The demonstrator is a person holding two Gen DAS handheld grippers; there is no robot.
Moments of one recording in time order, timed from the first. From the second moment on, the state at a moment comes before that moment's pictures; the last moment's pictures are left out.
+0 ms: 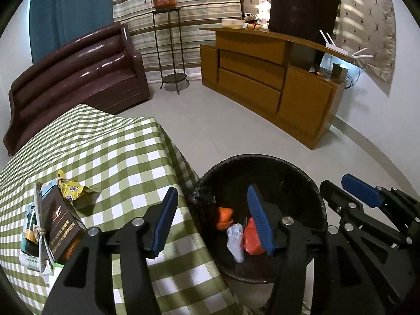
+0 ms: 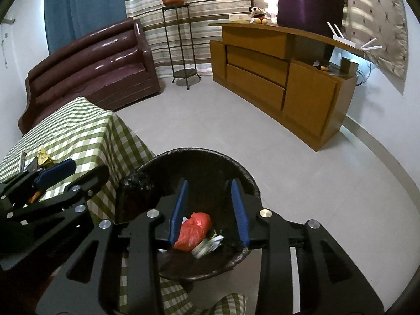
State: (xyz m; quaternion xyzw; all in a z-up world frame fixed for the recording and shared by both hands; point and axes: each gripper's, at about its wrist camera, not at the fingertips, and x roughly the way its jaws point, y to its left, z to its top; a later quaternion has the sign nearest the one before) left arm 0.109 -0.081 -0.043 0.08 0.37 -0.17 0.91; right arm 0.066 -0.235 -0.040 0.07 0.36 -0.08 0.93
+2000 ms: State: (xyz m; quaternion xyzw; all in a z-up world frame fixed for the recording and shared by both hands) left arm 0.014 0.232 -0.031 -0.02 0.38 0.05 0.92; right arm 0.031 0.031 -0.039 -0.03 0.41 0.09 0.91
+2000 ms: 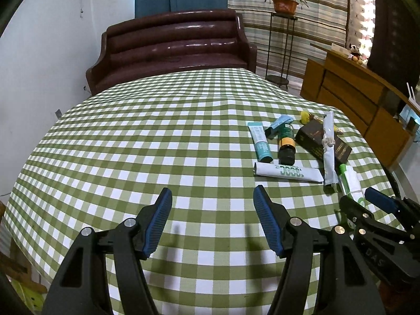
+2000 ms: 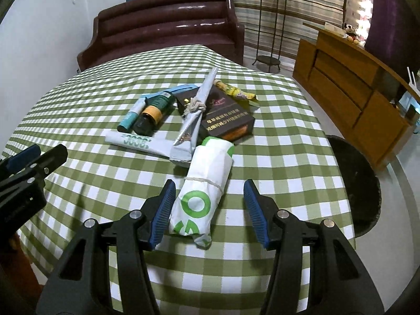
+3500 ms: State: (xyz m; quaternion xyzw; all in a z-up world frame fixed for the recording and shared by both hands) left arm 0.092 0.103 -0.042 0.01 0.41 -0.05 0.91; right arm 0.058 -0.106 -0.030 0.01 0.38 0.02 0.92
